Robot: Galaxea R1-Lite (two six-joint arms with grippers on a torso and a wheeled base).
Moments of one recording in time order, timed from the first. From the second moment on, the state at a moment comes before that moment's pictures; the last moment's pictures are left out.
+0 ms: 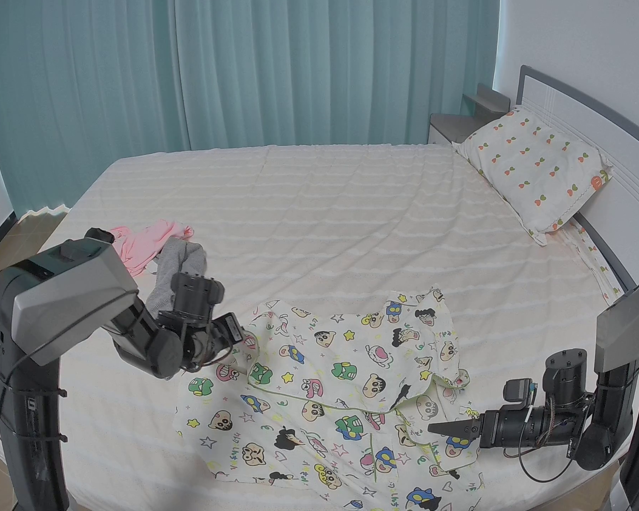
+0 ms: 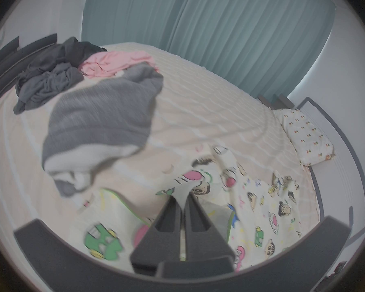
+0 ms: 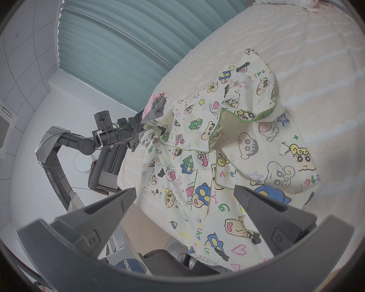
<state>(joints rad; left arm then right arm) -0.27 2.31 -1.00 -0.61 0.13 -0.63 0.34 2.19 -0.02 -1.55 0.54 0.56</state>
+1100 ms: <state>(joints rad) -0.06 2.40 -0.93 -0.83 0.07 -0.42 0.34 2.20 -0.02 -1.55 0.54 0.56</state>
